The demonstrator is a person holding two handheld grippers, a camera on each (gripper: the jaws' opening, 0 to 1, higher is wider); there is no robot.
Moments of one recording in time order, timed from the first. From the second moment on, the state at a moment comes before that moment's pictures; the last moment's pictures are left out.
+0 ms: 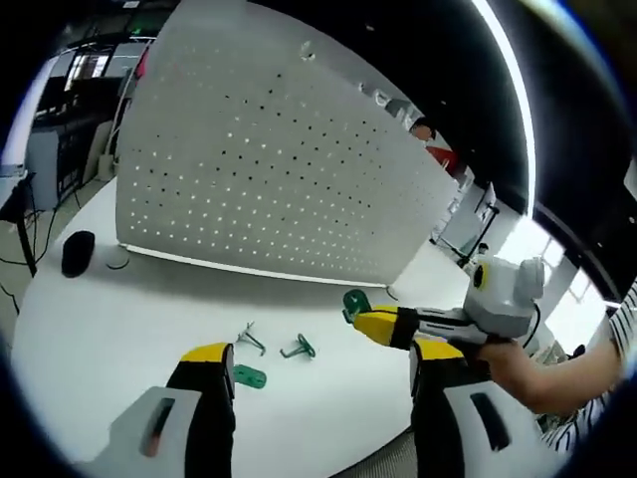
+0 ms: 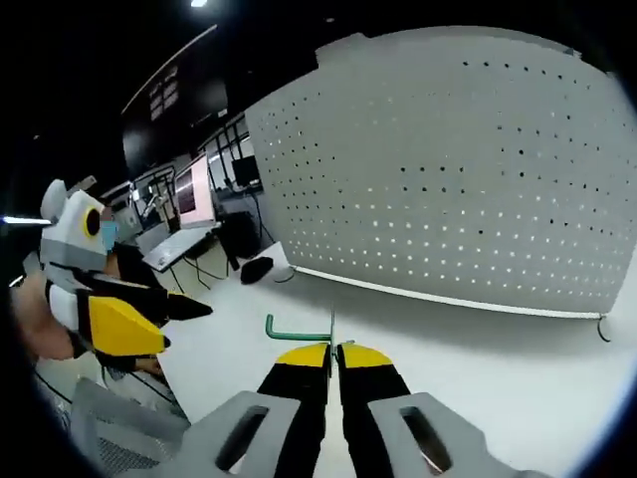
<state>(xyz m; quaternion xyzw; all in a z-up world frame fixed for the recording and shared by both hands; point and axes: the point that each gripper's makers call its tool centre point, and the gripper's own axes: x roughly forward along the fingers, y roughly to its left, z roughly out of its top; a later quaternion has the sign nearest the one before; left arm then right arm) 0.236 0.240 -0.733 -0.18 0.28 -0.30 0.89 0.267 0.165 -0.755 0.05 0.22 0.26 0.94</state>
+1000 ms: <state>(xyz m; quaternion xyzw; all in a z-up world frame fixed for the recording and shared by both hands) 0.236 0.200 -0.694 -0.26 0.25 -0.37 0.86 0.241 0.191 -0.708 0.14 0.15 0.30 0.93</state>
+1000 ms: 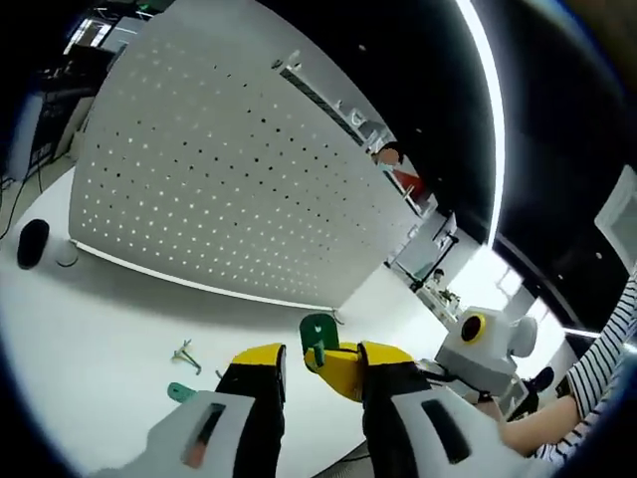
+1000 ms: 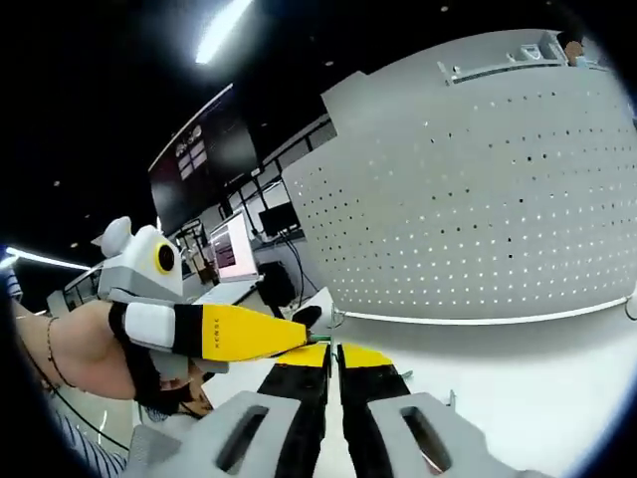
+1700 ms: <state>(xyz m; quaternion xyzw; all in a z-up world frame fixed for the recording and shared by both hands) 0.237 0.206 -0.688 -0.29 0.25 -0.36 0.85 0.239 0.198 -0.698 0.15 0.14 0.30 0.93</state>
